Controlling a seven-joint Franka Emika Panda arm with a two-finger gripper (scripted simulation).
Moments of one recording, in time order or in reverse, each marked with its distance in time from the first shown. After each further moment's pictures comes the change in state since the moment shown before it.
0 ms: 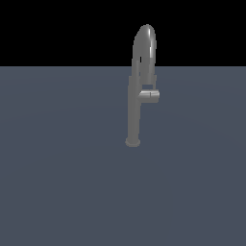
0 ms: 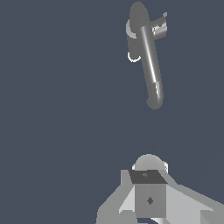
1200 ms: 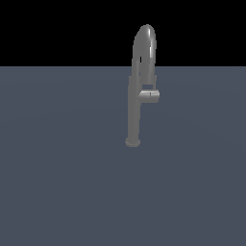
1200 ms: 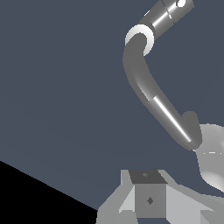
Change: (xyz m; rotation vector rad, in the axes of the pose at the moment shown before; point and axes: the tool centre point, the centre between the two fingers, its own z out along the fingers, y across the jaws) arm 0.143 0.015 0.018 0.369 -0.391 0.375
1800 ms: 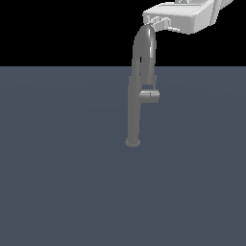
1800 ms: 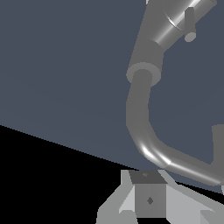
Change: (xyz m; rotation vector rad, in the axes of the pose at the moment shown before) arm 0.087 0.004 0.003 0.227 -0.240 0.226
